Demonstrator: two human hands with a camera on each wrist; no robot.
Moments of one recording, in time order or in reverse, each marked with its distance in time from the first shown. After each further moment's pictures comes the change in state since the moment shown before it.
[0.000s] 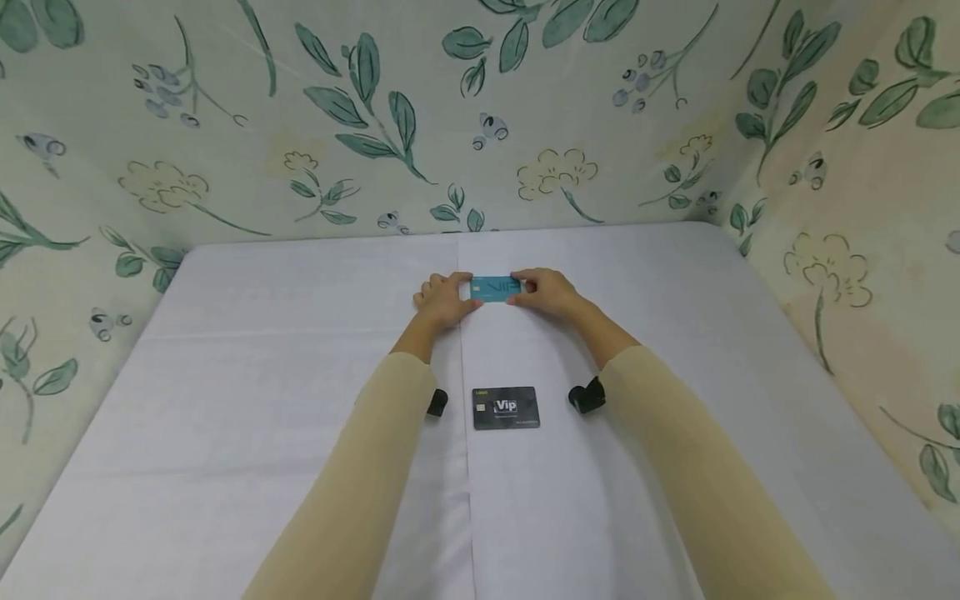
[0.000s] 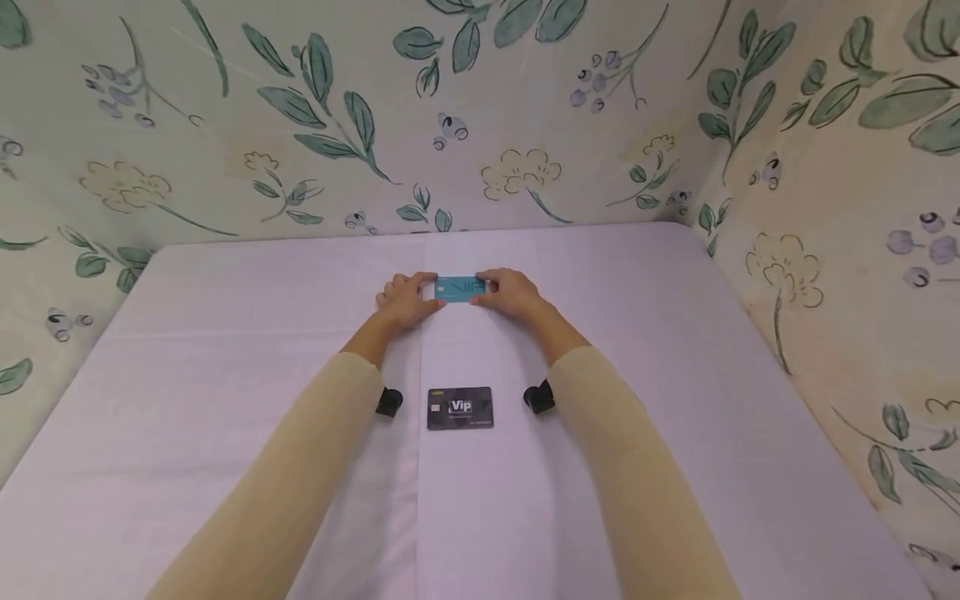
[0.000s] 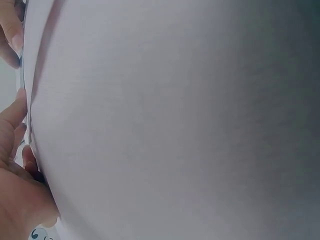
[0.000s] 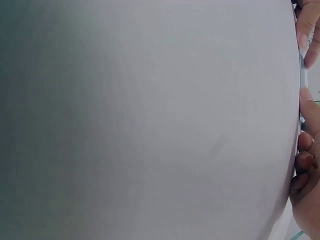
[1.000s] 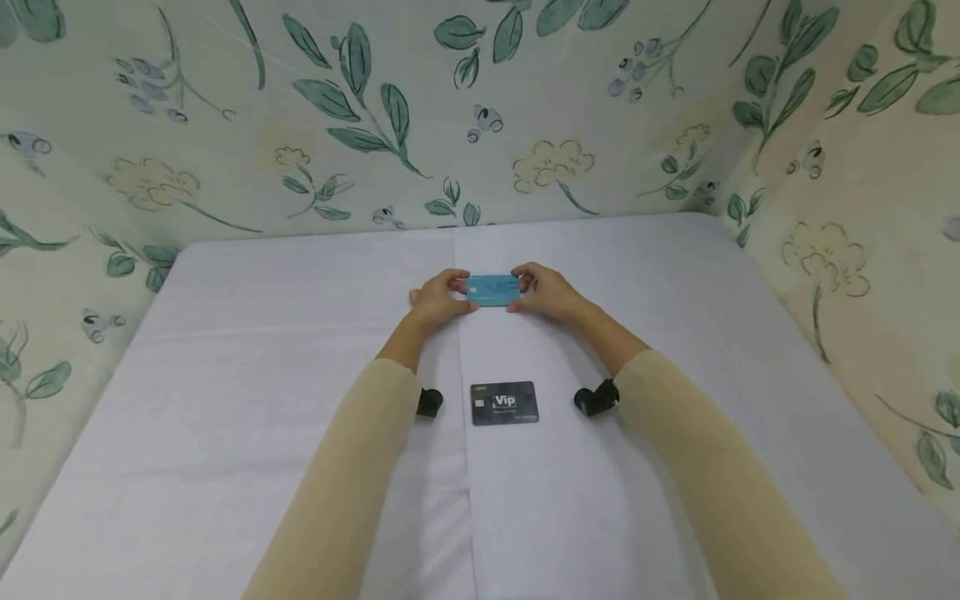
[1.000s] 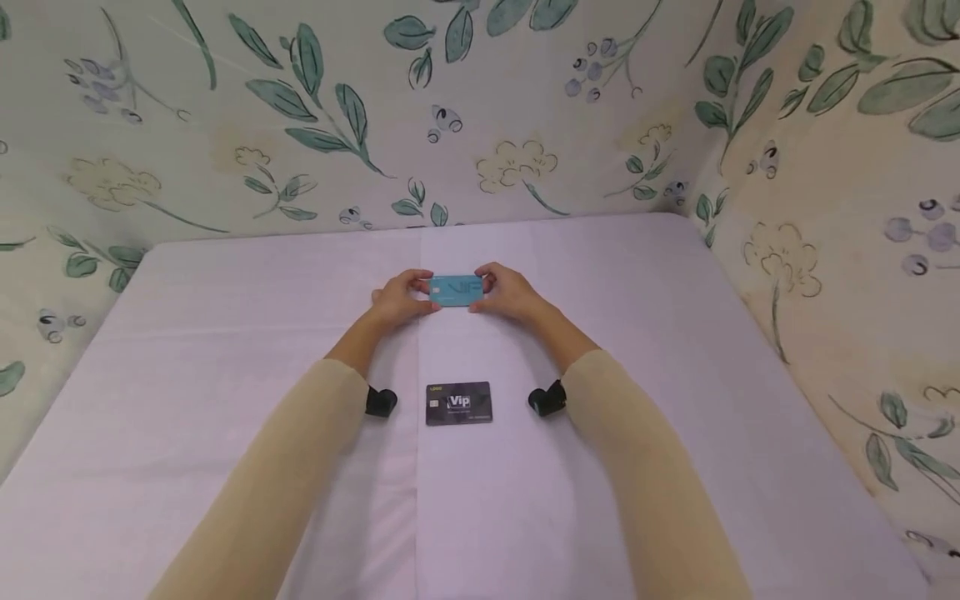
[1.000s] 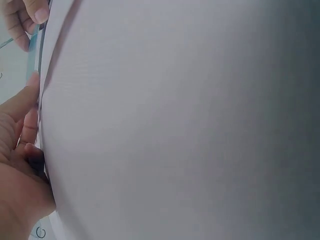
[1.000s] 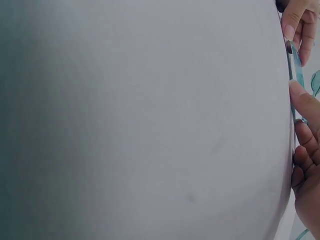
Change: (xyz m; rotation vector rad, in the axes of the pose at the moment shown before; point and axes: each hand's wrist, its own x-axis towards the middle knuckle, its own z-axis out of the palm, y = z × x) left_hand 0.003 -0.013 0.000 -0.258 0.032 0.065; right_hand -0.013 0.002 0.001 0.221 0.023 -0.057
